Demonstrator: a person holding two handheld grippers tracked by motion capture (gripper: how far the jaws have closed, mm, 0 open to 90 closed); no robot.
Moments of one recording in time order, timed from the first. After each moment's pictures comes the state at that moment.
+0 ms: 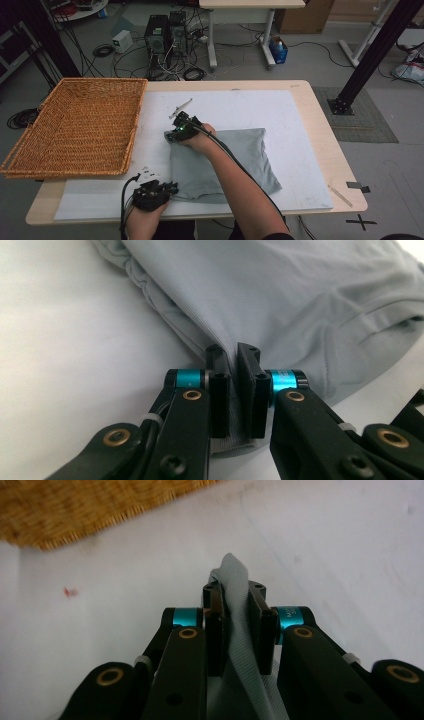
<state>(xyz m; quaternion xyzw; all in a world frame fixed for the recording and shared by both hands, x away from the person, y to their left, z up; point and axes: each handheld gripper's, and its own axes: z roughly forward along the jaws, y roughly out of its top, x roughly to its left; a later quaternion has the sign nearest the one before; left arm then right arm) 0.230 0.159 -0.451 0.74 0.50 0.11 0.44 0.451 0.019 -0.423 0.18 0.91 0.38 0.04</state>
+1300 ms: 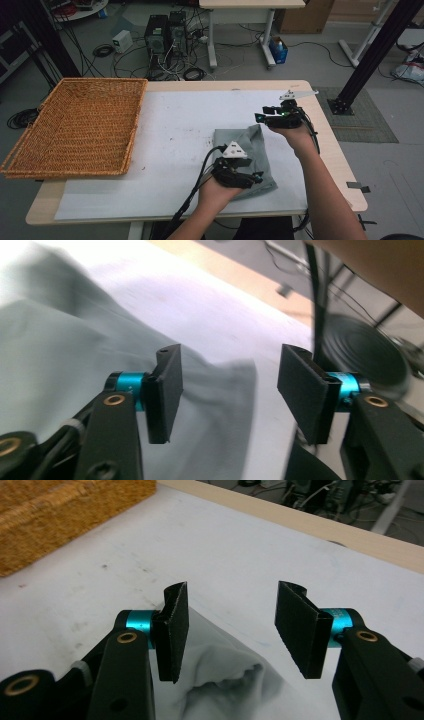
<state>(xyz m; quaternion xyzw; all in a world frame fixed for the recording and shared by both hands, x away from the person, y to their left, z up) 0.283 -0.025 -0.384 0.81 0.29 0.05 0.51 0.423 -0.262 -0.353 0.35 0.80 0.47 0.14</state>
